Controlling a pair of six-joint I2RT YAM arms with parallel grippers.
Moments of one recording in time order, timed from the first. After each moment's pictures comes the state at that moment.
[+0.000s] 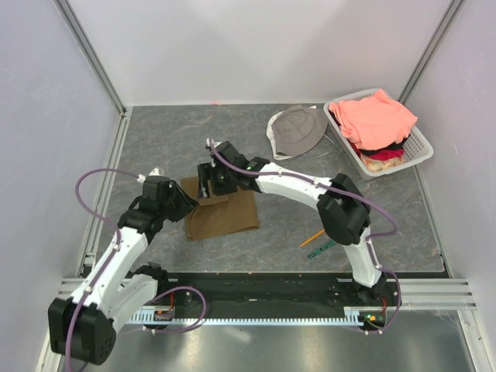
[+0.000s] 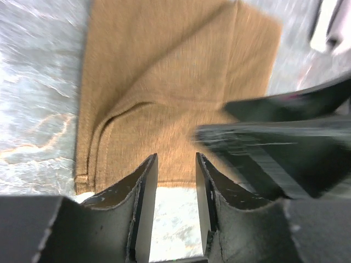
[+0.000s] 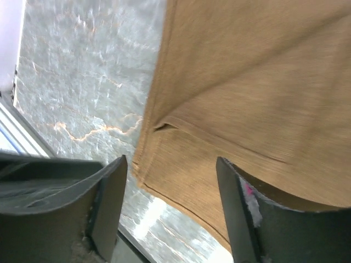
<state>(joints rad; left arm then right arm) -0.23 0.85 0.59 -0.48 0.01 -0.84 0.94 2.12 1.73 -0.37 -0.13 0.63</state>
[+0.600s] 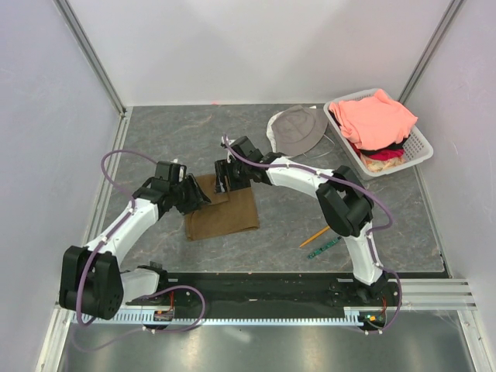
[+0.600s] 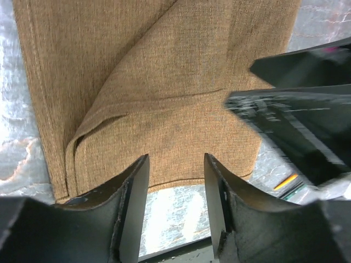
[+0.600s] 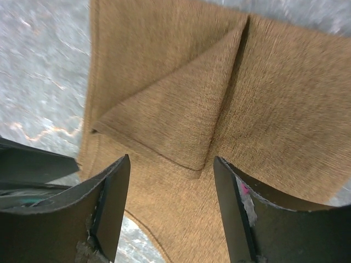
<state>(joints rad) -0.23 1.20 0.71 -0.44 0.19 -0.70 0.79 2.11 1.61 -0.30 -0.24 0.50</state>
